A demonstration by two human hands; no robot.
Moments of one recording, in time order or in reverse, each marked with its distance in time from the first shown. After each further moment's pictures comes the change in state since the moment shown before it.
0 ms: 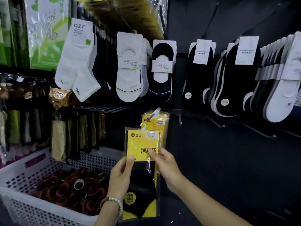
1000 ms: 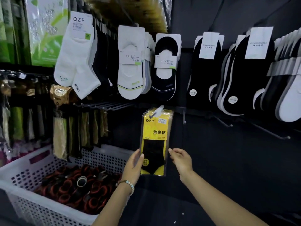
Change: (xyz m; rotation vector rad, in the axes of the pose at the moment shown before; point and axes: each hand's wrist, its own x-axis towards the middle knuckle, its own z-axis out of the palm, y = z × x) left_hand 0.056 -0.067 0.025 0.162 -0.103 -0.112; right_hand 0.064 0.045 -0.066 -0.164 0.453 0.151
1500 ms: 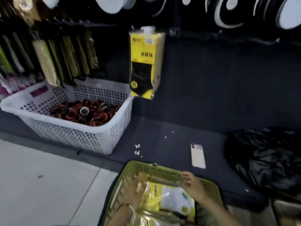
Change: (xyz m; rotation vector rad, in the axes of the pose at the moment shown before) left_hand -0.295 -0.159 0.028 0.435 -0.223 -0.633; right_hand -0.189 0.261 -0.178 -0.519 -0.298 0.361
